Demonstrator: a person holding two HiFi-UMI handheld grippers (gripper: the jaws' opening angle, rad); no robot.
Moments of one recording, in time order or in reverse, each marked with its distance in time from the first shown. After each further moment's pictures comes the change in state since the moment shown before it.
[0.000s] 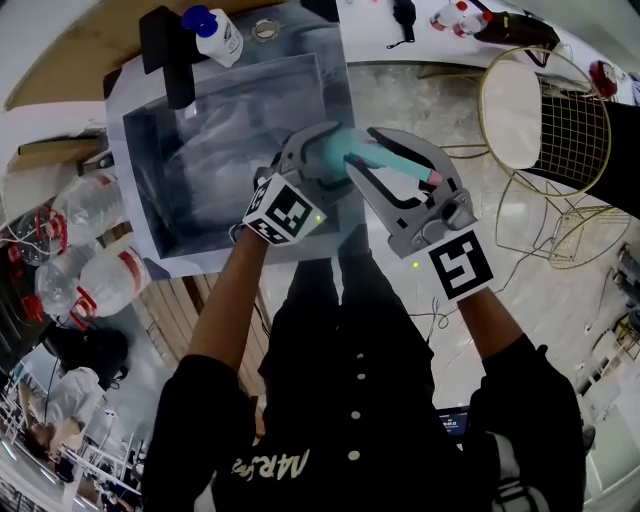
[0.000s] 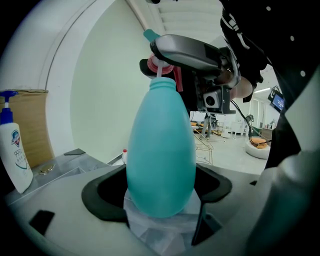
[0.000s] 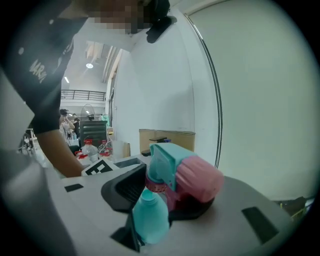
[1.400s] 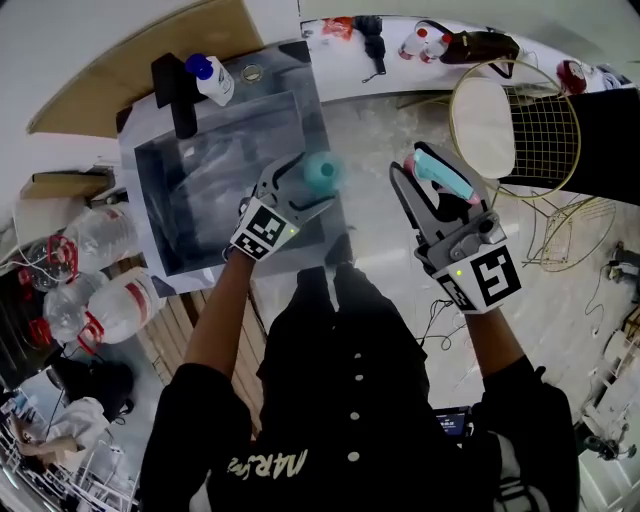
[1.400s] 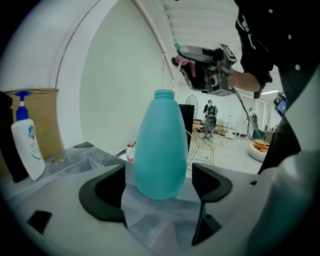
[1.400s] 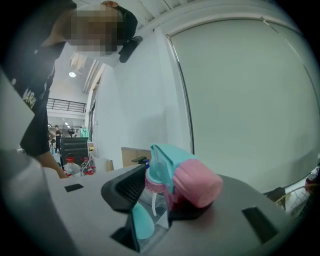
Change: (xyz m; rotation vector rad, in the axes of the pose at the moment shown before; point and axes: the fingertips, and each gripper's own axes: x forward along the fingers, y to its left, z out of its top) left arm -0.025 -0.005 0.000 -0.043 0.024 0.036; right arm -0.104 -0.043 0.065 0.059 -0.118 -0.198
